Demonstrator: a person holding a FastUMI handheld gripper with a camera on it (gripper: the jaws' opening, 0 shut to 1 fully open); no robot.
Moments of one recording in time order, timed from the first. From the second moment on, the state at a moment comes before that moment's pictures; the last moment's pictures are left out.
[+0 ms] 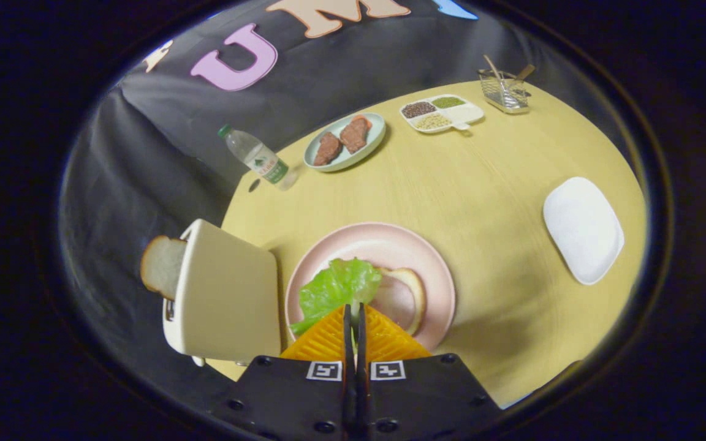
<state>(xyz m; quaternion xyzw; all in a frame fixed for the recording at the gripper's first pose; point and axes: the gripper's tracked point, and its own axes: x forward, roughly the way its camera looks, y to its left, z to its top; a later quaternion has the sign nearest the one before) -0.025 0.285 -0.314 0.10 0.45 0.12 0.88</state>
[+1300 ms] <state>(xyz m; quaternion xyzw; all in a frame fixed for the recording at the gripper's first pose) -0.048 0.304 -0.136 0.04 0.19 0.11 0.98</state>
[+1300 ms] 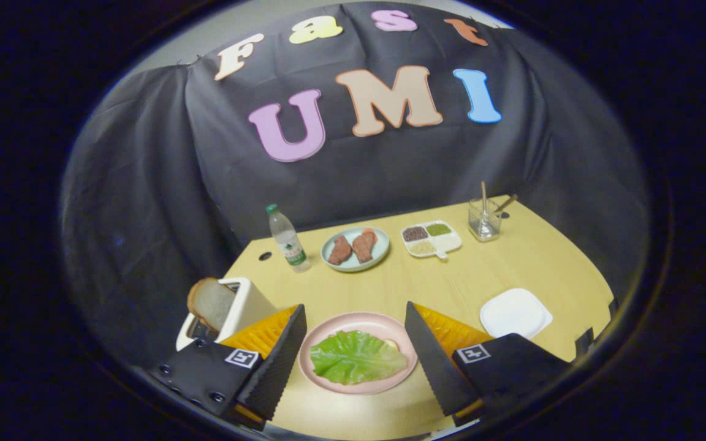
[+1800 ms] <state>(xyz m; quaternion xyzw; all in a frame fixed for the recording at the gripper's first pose) -0.080 0.455 -0.088 -0.04 0.12 0.26 0.96</state>
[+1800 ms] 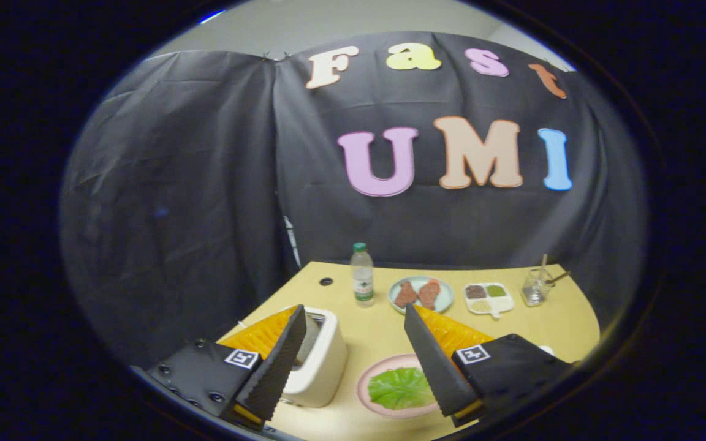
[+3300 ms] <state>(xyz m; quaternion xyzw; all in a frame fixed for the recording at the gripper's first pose) -0.060 0.517 -0.190 -0.09 0.30 0.25 0.92</state>
